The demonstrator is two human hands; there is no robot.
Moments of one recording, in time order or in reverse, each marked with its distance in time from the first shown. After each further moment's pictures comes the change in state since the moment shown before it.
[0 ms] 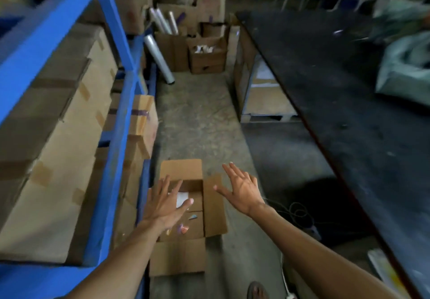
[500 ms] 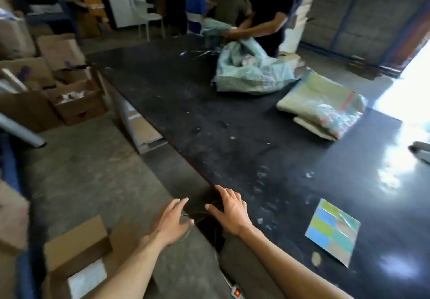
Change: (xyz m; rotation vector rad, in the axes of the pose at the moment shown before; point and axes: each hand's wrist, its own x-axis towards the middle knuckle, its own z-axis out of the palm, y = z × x) left_hand -0.033 0.357 0.077 0.030 -0.210 0.571; right_hand -0.209 0.251 -0.121 0.264 0.356 0.500
